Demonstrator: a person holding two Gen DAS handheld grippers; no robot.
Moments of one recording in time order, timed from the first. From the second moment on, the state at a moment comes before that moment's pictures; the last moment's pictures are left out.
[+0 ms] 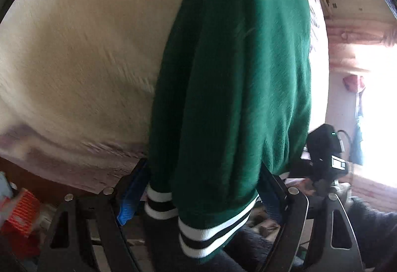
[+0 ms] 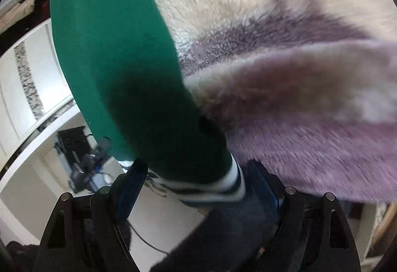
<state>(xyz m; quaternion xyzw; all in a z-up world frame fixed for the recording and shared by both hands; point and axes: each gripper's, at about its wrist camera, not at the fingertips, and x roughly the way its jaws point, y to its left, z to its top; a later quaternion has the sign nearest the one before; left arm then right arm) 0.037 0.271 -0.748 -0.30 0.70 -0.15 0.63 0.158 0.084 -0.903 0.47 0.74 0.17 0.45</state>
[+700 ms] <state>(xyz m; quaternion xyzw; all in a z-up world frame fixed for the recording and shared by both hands) 0.028 0.295 -0.639 -0.38 0.61 -0.13 0.68 0.194 0.087 -0.784 0.59 0.62 0.22 0.47</state>
